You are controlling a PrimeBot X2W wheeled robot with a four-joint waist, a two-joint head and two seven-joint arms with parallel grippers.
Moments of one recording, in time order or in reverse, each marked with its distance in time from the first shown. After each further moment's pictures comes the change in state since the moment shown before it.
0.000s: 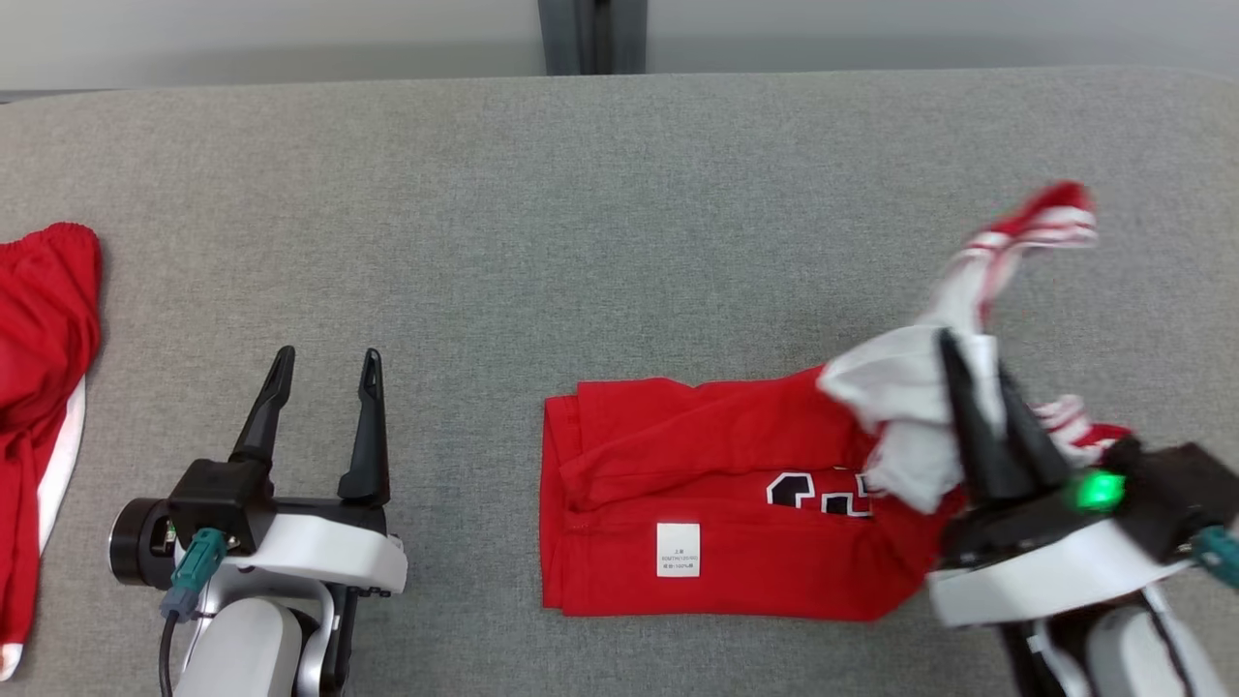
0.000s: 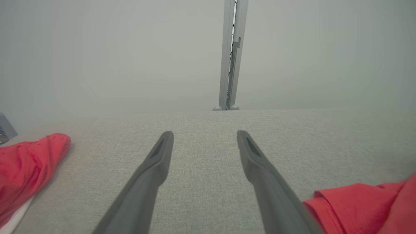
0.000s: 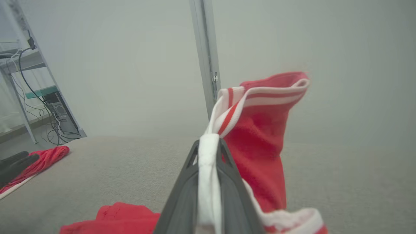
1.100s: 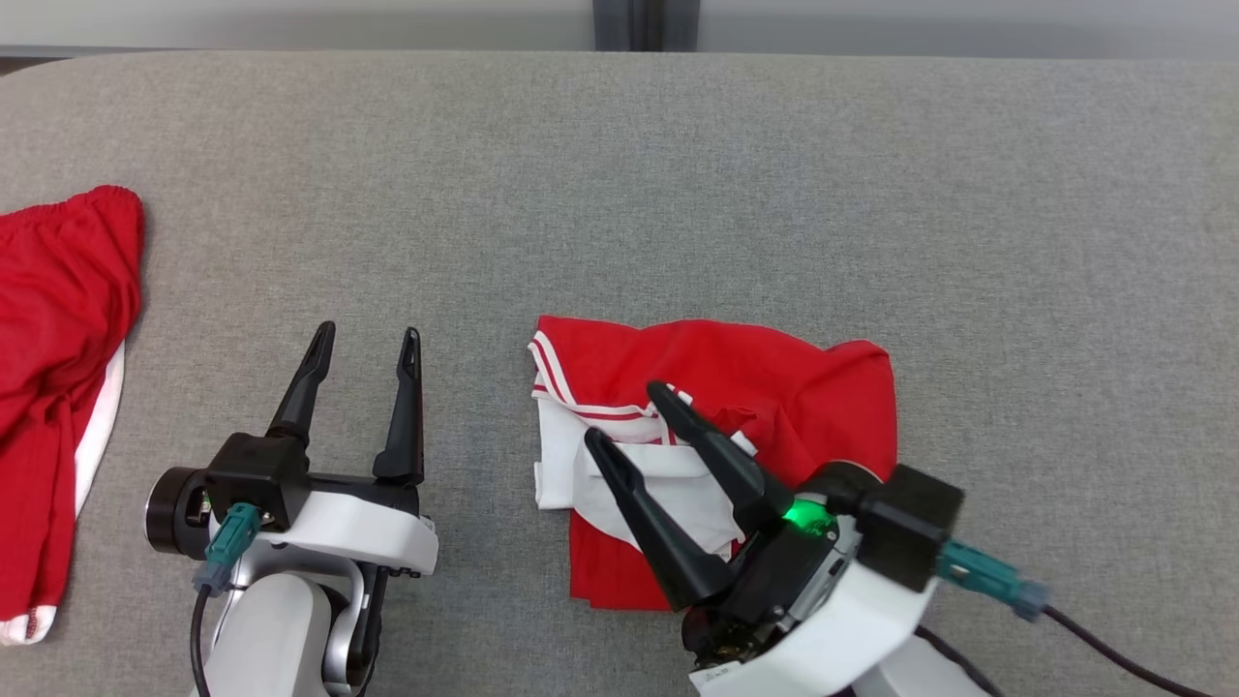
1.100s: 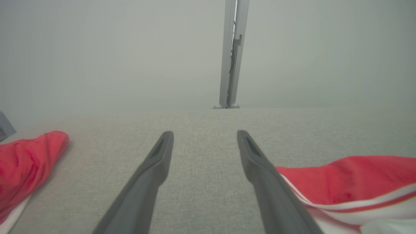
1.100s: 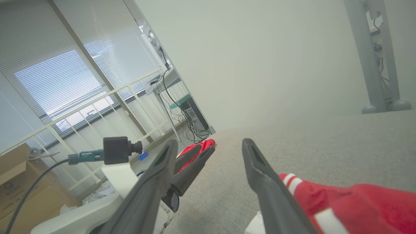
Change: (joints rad) left arm -0.053 -0.050 -0.004 0.037 0.038 -0.045 0.000; right arm -0.179 0.054 0.576 0.118 0.315 0.000 -0.114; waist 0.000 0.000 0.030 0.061
